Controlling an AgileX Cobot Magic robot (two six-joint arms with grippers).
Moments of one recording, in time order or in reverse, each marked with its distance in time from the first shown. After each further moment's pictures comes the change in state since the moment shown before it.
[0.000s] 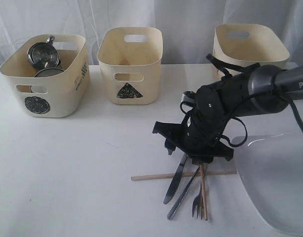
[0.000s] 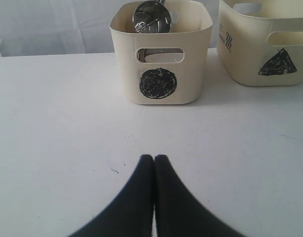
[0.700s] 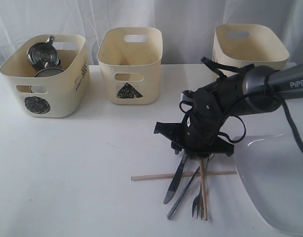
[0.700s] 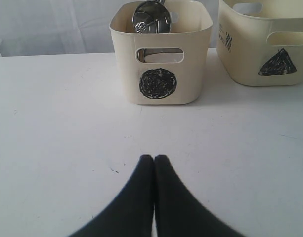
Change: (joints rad) left arm 0.000 0.000 0.000 0.000 0.000 0.000; right arm 0.000 0.049 -0.021 -0.077 0.009 0.026
